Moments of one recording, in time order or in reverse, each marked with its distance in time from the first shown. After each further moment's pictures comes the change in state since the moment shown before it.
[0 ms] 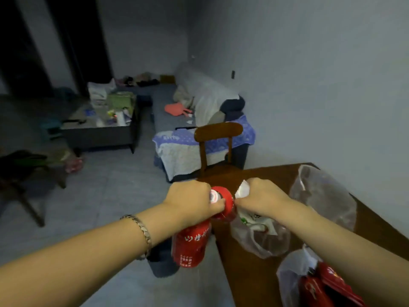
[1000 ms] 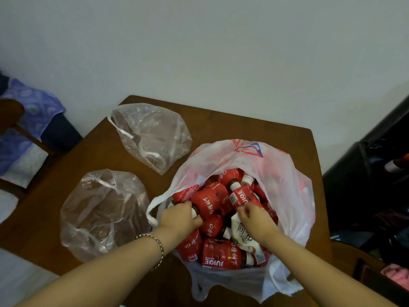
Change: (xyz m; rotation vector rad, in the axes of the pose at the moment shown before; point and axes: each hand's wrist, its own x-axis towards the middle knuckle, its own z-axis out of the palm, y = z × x) left_hand 0.112 0.264 0.257 -0.059 -0.478 0.700; right_hand -0.132 0.305 0.151 0.606 0.311 1.061
